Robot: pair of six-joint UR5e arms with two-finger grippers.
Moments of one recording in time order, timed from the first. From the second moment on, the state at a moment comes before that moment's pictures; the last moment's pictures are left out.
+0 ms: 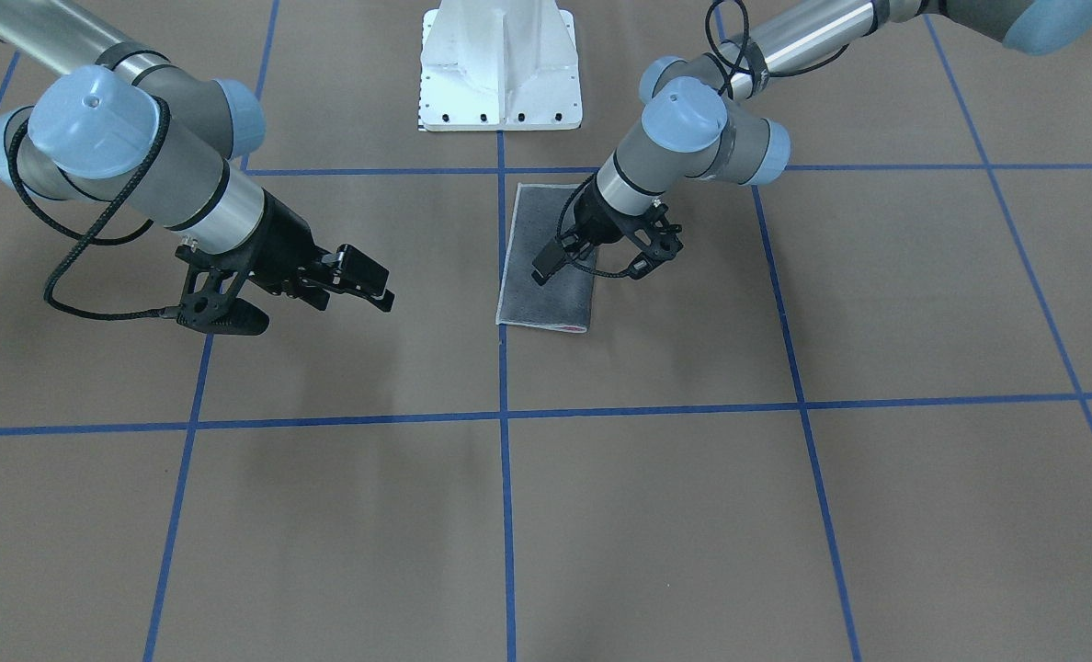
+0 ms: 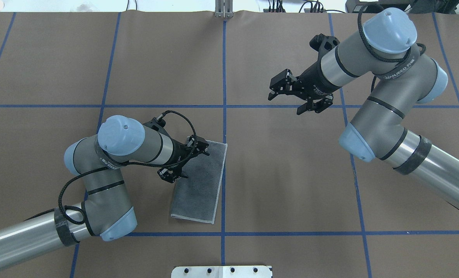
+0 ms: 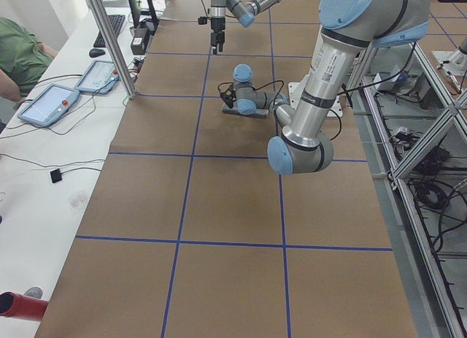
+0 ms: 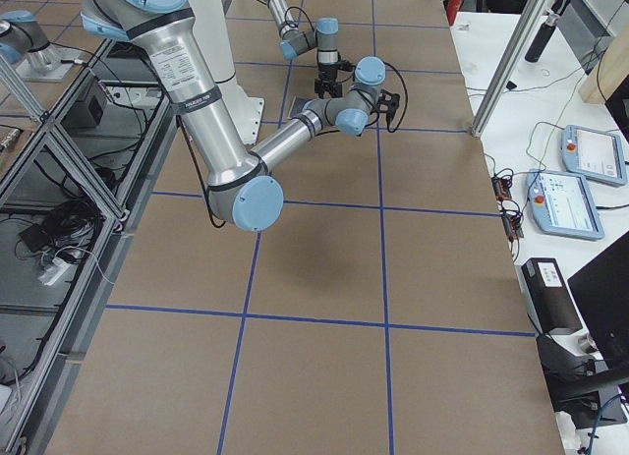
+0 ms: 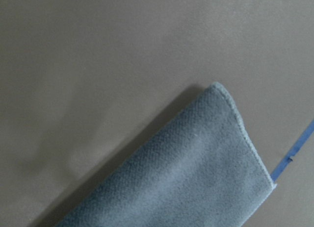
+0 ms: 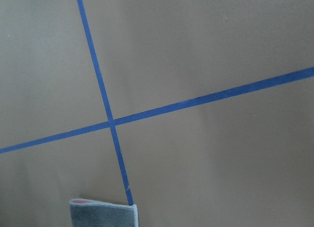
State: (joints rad) left arm -0.48 -2.10 -1.54 -2.26 -1.94 -2.07; right arm 0.82 -1.07 1.65 -1.07 2.28 1.47
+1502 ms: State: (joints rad) left arm -0.52 -1.98 -1.67 -2.25 -1.97 -2.03; right arm 0.82 -1.07 1.64 -1.07 2.28 1.47
